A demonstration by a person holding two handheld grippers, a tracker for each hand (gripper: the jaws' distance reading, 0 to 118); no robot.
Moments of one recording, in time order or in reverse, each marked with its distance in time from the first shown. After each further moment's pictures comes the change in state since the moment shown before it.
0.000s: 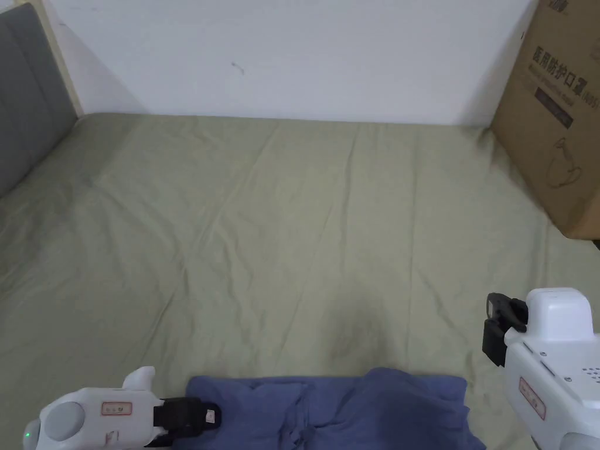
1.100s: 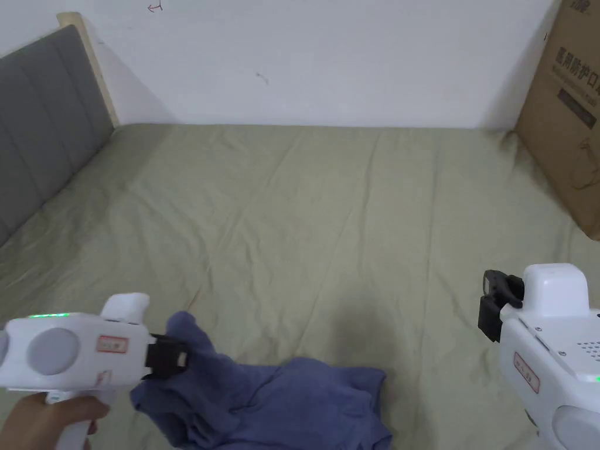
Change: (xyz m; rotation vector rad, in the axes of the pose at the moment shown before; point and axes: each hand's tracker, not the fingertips) left arm 0.166 0.004 0.112 0.125 0.354 -0.317; right arm -0.001 0.016 0.011 0.075 0.070 -0.019
